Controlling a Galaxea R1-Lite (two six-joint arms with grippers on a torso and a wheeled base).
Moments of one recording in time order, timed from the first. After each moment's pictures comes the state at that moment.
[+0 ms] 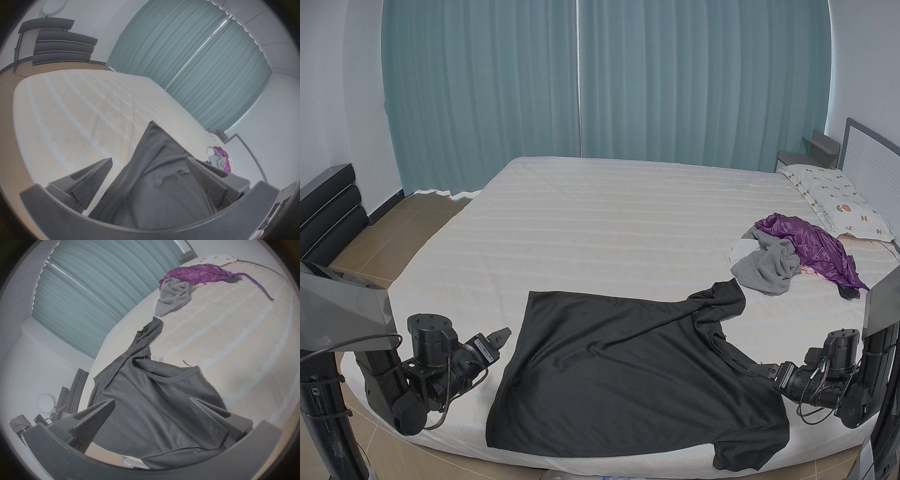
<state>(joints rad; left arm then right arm) -0.30 2.13 -0.29 -1.37 0.12 -0.79 0.05 2.20 -0.02 -1.51 0.27 0.64</state>
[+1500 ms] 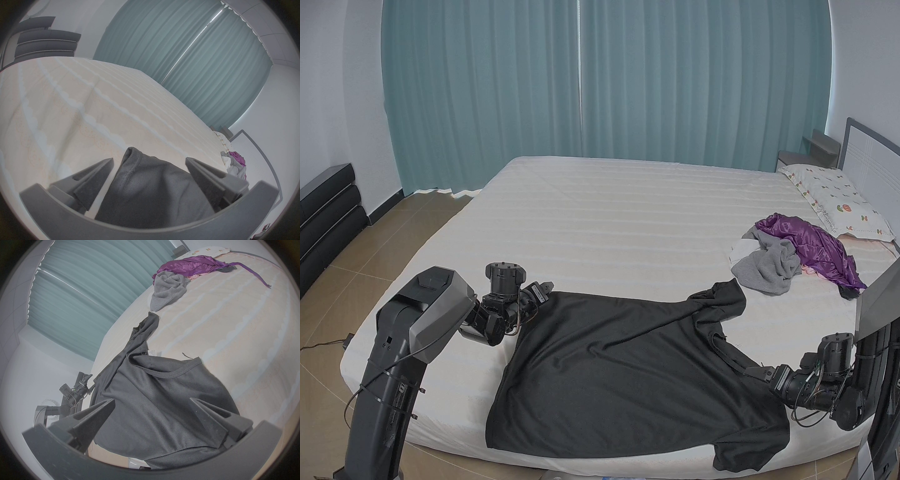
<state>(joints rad) -0.22 2.74 -1.61 -0.68 0.01 -0.68 0.07 2.26 -0.02 -1.55 0.27 0.72</state>
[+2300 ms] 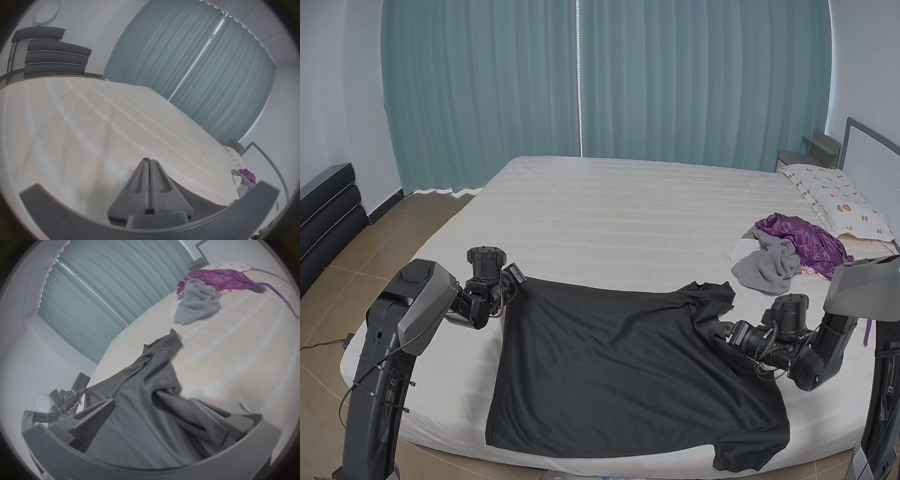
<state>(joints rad) -0.14 2.74 -1.73 -0.64 0.12 -0.65 0.20 2.31 -0.56 -1.21 0.11 0.68</state>
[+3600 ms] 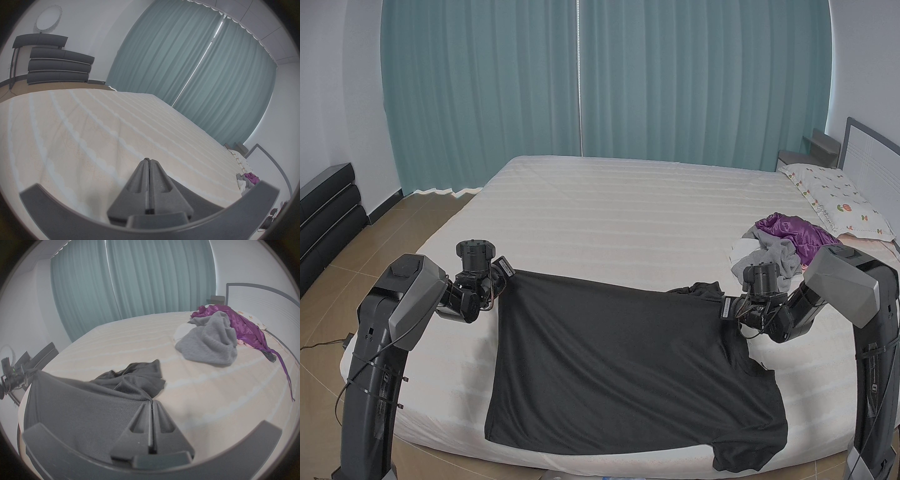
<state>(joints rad) -0.10 2.71 -1.72 -0.64 0.14 -0.61 0.16 2.49 -1.16 -0.72 -0.15 0.25</state>
